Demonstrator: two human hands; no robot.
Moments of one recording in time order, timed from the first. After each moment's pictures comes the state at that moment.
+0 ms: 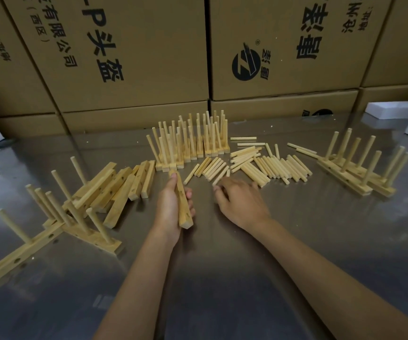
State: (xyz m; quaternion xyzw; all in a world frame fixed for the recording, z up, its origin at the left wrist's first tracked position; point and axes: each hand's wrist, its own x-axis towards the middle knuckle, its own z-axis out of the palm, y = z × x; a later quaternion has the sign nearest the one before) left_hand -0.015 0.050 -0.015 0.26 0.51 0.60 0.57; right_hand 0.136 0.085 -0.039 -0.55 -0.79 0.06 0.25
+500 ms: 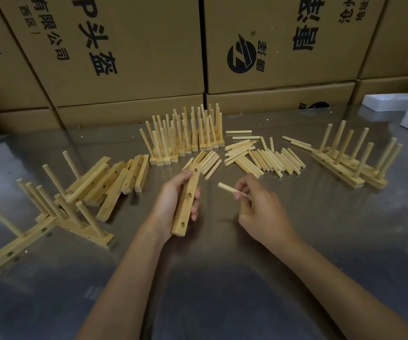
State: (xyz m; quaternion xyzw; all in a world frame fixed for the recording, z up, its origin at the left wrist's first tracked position) left_hand -0.011 0.038 -0.016 0.39 0.45 0.51 0.62; right_hand 0.177 0.033 -0.040 -0.54 -0.74 0.14 0.39
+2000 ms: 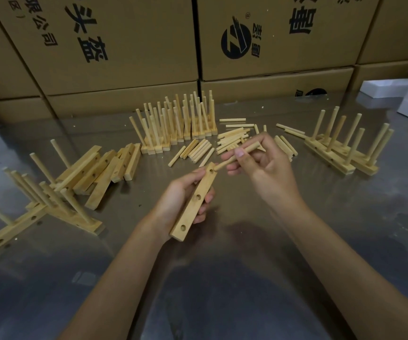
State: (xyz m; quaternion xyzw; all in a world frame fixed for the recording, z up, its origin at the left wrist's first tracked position) left_hand 0.017 0.020 -0.016 0.47 0.39 0.41 0.68; right_hand 0.193 0.023 0.010 -0.34 -0.58 0.43 0.60
